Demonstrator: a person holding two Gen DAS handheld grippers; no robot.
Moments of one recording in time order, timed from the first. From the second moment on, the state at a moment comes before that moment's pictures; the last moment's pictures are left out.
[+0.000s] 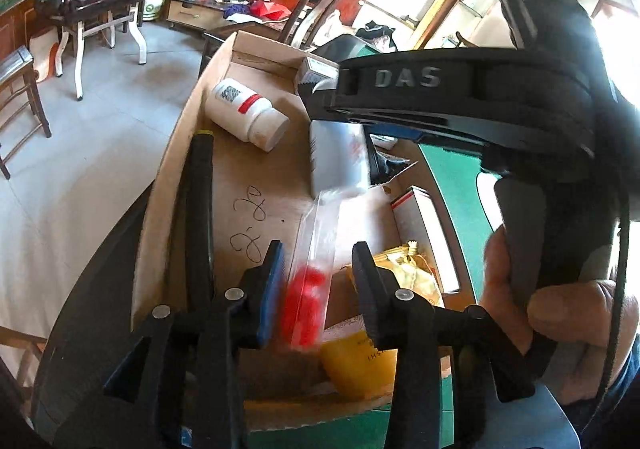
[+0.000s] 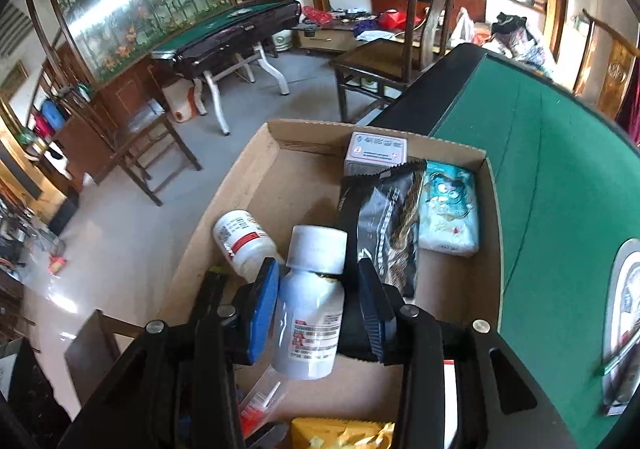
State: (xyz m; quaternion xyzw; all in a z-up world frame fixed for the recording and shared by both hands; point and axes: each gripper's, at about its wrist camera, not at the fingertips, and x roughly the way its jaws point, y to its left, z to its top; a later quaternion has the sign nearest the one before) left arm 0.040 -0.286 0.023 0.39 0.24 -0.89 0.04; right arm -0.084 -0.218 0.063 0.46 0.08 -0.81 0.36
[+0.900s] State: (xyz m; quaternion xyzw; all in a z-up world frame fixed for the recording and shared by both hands) left arm 0.045 -0.232 0.059 0.38 0.19 -0.90 0.05; right arm -0.073 -0.063 0.066 0.47 -0.09 -0.79 0.39
